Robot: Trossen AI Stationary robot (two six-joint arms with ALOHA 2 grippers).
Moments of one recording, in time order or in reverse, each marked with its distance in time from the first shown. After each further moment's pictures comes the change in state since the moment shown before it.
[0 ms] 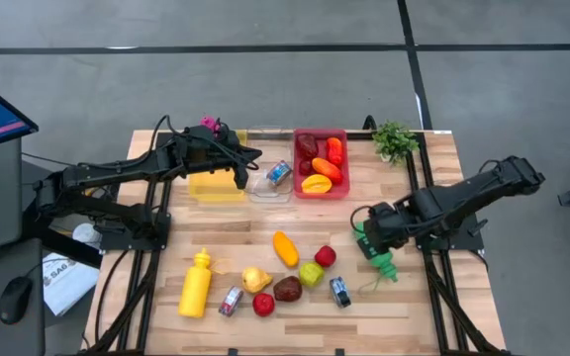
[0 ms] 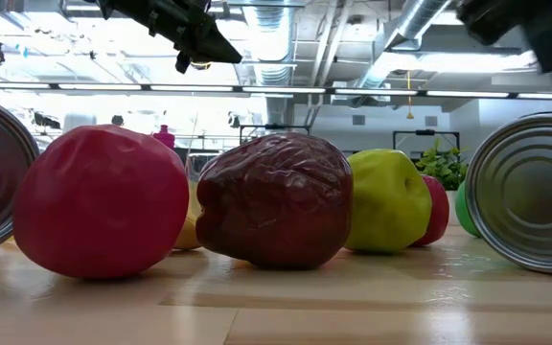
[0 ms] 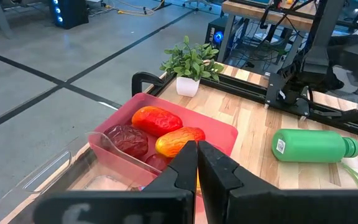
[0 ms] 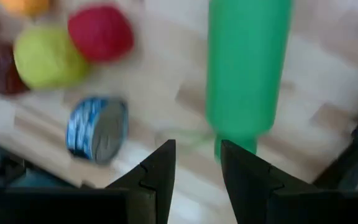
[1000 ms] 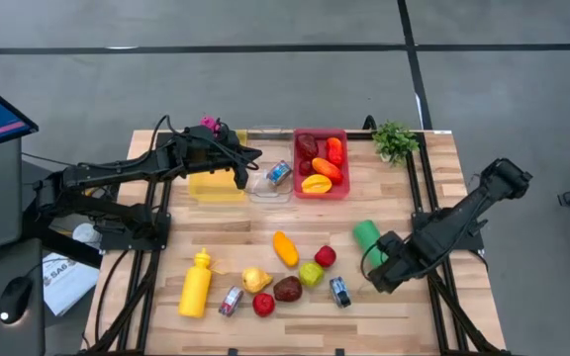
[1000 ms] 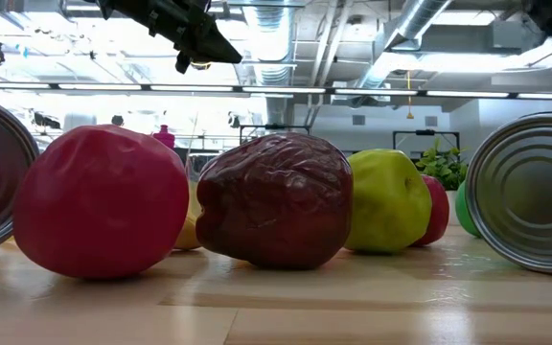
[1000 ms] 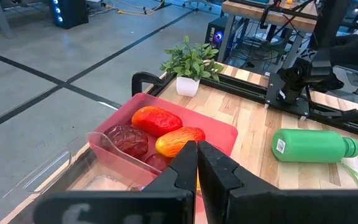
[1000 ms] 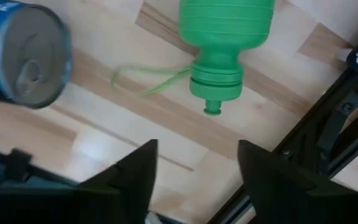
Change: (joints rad) left arm 0.000 0.000 0.000 0.000 0.000 0.000; right arm 0.304 0.146 0.000 -0.022 -0.029 0.247
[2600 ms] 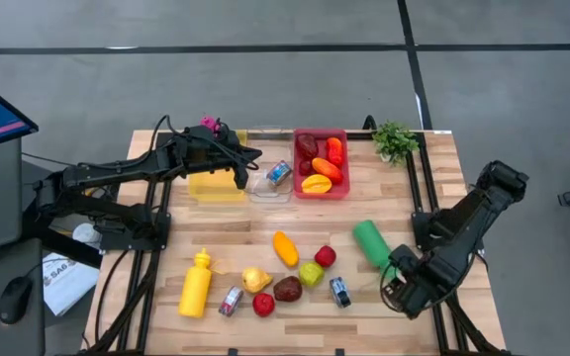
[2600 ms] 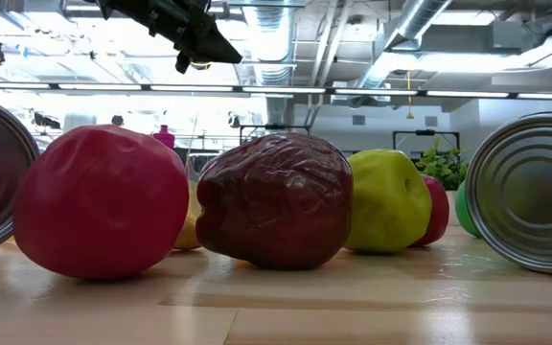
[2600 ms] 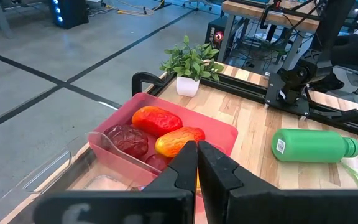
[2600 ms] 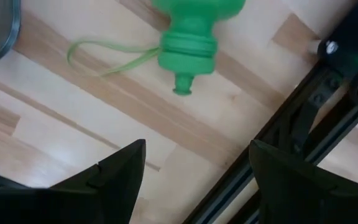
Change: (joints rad) left arm 0.000 0.000 0.000 0.000 0.000 0.000; right arm 0.222 0.051 0.000 -0.044 0.068 0.134
